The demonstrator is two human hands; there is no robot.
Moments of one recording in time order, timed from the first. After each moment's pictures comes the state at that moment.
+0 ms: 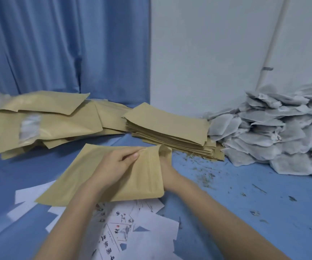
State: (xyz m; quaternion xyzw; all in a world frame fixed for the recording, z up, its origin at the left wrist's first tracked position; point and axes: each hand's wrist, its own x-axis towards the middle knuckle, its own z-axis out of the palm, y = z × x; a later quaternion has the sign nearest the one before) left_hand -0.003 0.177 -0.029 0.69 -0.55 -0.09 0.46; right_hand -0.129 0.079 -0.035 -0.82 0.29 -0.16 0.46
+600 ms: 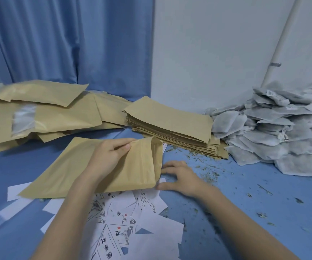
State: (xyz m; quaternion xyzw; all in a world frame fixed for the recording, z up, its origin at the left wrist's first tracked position) left_hand 0.026 0.167 -0.038 0.68 -0.48 -0.13 0.53; right_hand -0.157 0.022 -0.094 -0.94 0.25 -0.10 0.22
